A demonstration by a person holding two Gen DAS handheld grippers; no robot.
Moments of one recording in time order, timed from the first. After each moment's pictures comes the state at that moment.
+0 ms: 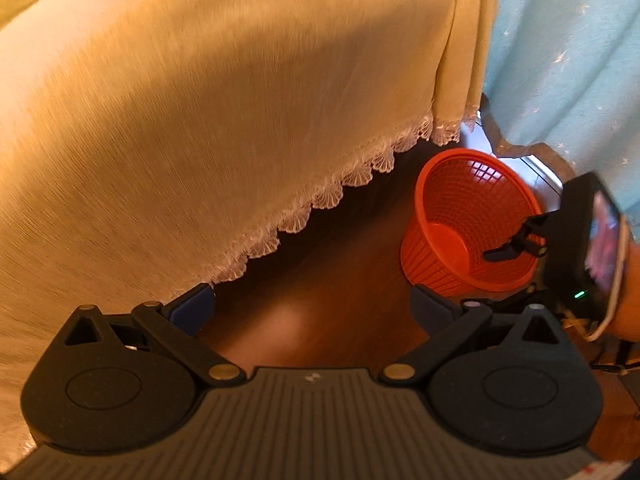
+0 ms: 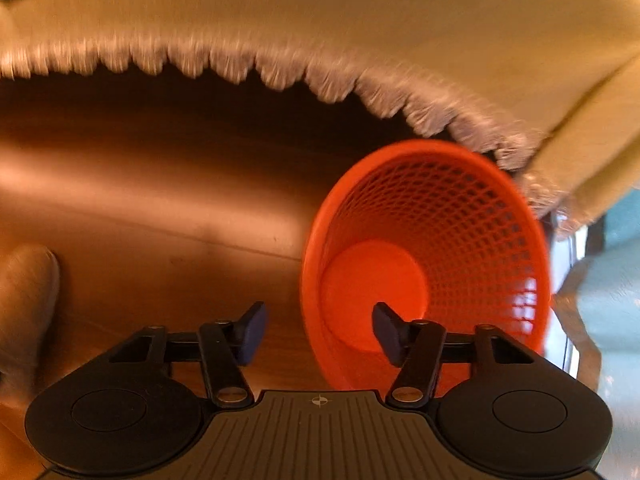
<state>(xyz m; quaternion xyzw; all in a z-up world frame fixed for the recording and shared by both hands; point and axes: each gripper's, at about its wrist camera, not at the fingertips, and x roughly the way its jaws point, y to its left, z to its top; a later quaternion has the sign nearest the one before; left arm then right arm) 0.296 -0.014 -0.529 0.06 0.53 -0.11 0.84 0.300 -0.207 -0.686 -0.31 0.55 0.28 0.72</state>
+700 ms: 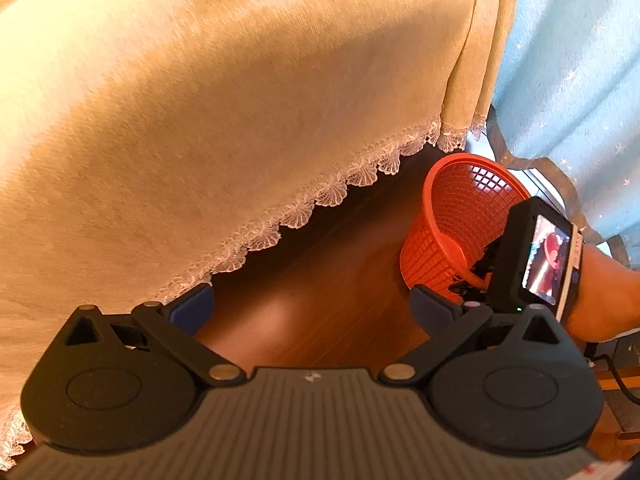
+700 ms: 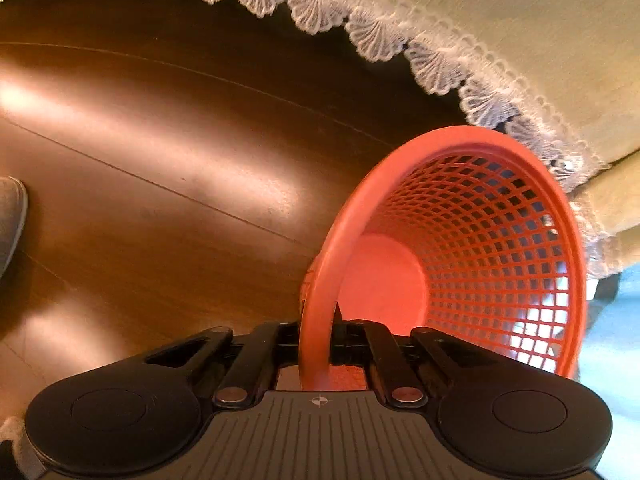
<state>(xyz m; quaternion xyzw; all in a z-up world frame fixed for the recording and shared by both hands) 0.300 0.001 -0.518 0.03 0.54 -0.09 0.84 0.313 -0.193 -0.704 -0.39 0.56 0.29 0.67</state>
